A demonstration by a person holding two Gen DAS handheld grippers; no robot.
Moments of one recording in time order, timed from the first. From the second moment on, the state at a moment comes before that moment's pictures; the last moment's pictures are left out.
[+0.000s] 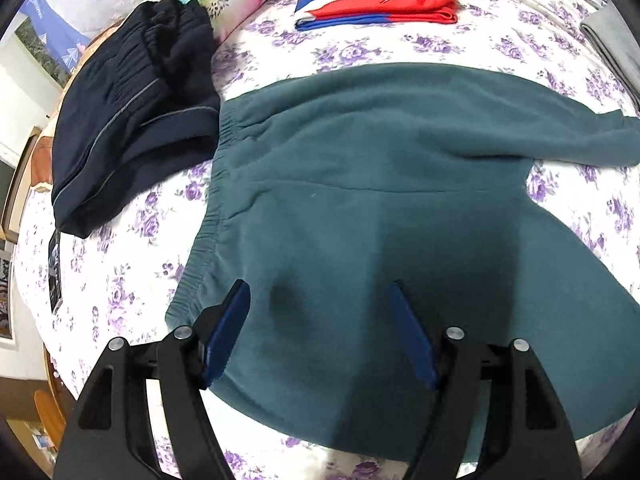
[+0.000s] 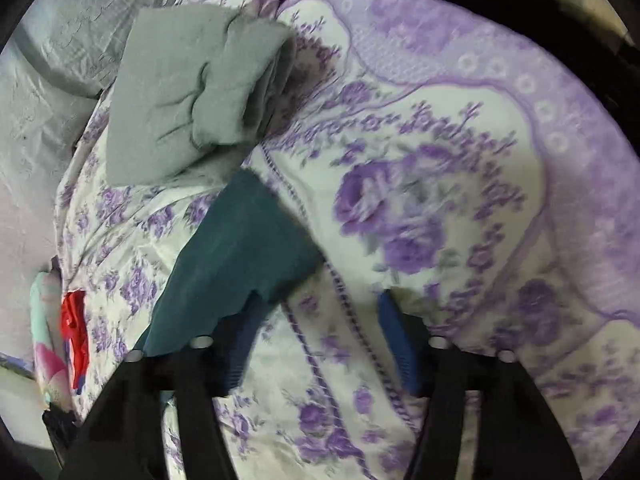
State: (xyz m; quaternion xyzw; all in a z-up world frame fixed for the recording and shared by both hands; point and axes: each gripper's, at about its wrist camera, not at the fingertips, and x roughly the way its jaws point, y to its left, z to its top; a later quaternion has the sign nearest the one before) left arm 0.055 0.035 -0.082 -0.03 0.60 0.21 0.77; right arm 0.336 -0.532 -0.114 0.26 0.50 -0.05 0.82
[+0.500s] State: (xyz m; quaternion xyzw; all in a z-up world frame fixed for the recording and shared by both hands) left arm 0.068 0.052 -0.079 -0.03 0.59 0.23 0.77; right arm 0.307 -0.551 -0.065 0.27 0.46 -0.05 0.85
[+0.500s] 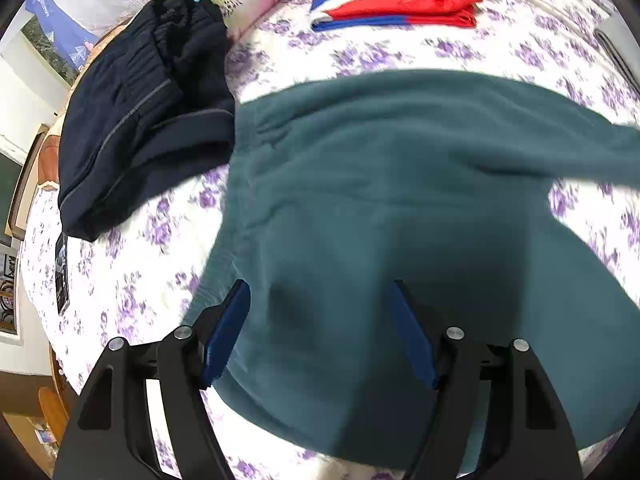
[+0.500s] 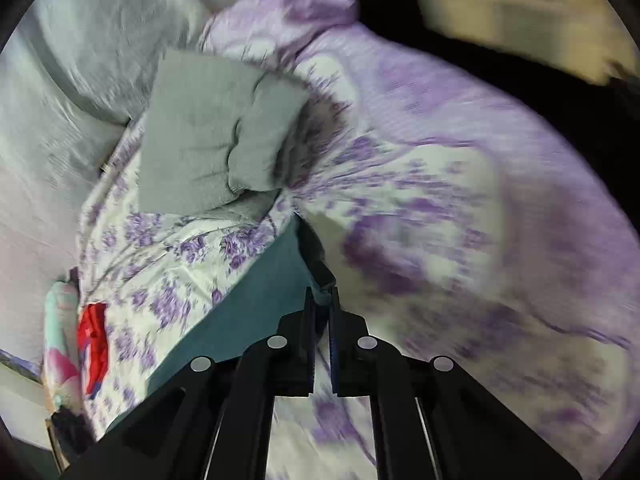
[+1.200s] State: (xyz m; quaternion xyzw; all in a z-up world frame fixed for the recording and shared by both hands) left arm 0.181 0.124 -0.088 0.20 0.57 0.13 0.79; right arm 0.255 -0.442 -0.077 0.04 0.47 -0.12 0.87
